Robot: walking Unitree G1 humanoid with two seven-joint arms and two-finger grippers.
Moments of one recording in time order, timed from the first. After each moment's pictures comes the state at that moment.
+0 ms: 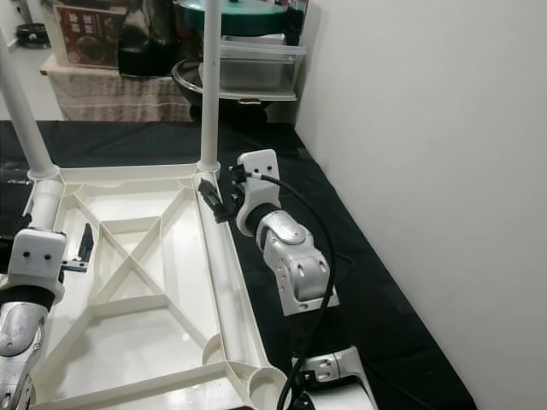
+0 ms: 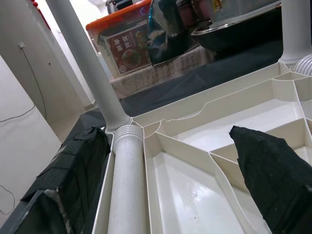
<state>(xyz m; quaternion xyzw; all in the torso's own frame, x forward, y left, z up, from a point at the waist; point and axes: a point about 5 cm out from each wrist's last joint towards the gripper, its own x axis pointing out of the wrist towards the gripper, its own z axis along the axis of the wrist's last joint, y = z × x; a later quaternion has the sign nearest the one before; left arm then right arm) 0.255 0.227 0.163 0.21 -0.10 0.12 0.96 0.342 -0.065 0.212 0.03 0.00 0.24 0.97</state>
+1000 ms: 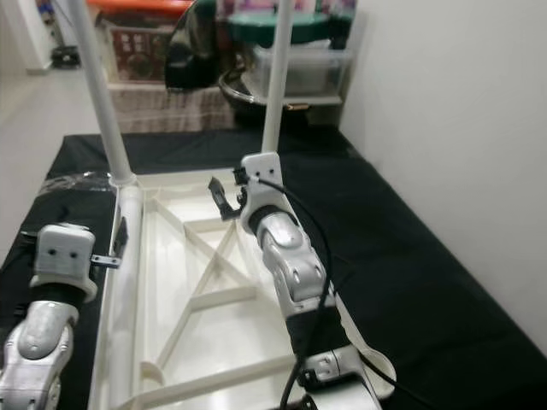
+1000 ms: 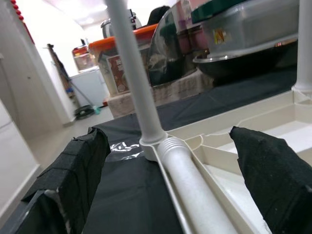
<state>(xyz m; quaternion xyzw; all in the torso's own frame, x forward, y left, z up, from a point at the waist) 0.249 0.192 0.187 0.16 -0.13 0.07 0.98 0.345 -0.054 0.207 0.02 -0.02 0.20 0.98</state>
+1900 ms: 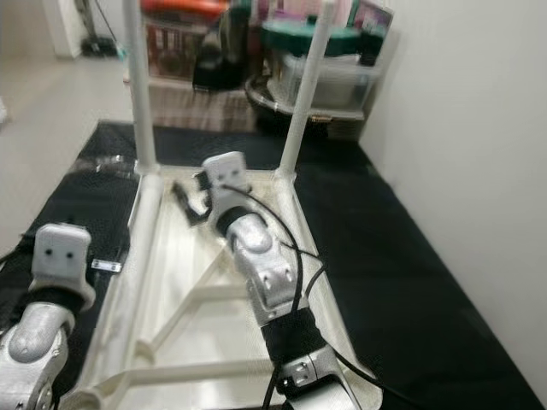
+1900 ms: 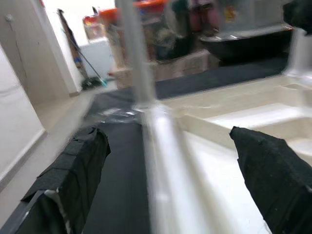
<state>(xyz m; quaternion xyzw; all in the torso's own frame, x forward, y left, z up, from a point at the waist) 0.247 0.170 0.175 0.12 -0.08 0.00 0.99 0.343 -0.040 0.211 -0.01 -0.04 0.23 0.97</state>
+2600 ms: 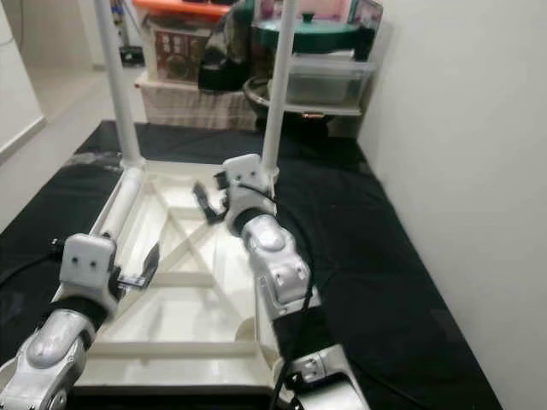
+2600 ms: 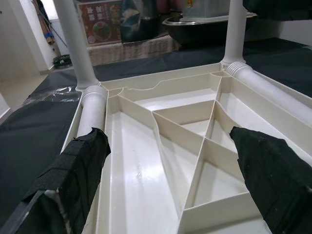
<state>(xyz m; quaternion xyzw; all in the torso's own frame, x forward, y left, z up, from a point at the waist) 0.241 0.162 0.164 0.08 -0.04 -0.03 1.00 0.347 -0.048 0.206 -0.01 -0.02 0.21 0.98</state>
